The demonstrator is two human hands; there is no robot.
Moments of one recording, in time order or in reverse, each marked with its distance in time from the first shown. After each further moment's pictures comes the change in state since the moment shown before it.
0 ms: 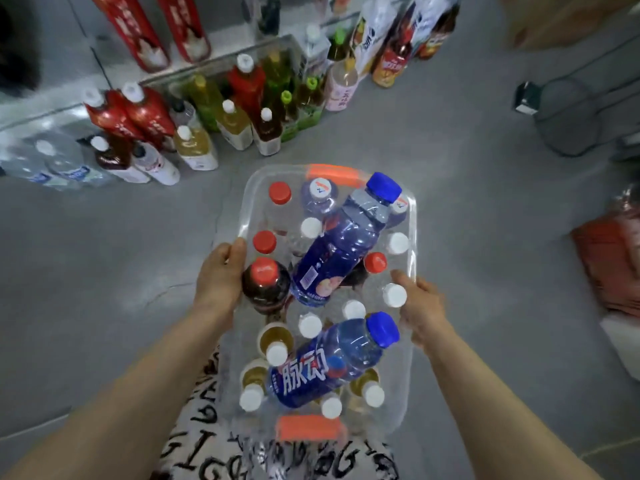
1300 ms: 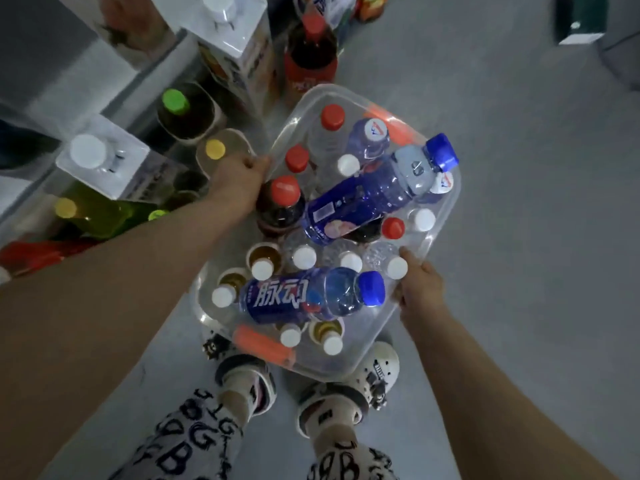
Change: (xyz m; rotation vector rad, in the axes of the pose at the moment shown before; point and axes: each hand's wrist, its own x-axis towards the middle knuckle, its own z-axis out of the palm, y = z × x) left_hand 0.473 0.249 0.433 0.627 -0.226 0.276; right_hand 0.481 -0.204 0.088 0.478 0.153 0.305
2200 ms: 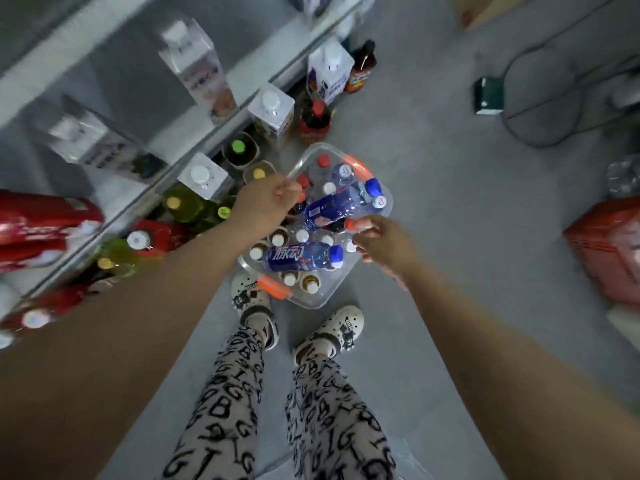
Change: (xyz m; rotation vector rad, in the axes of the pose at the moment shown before) left_hand -0.193 0.122 -0.142 0.151 -0.239 0.253; right_hand -0.228 -0.152 -0.069 -0.797 -0.435 -0.469
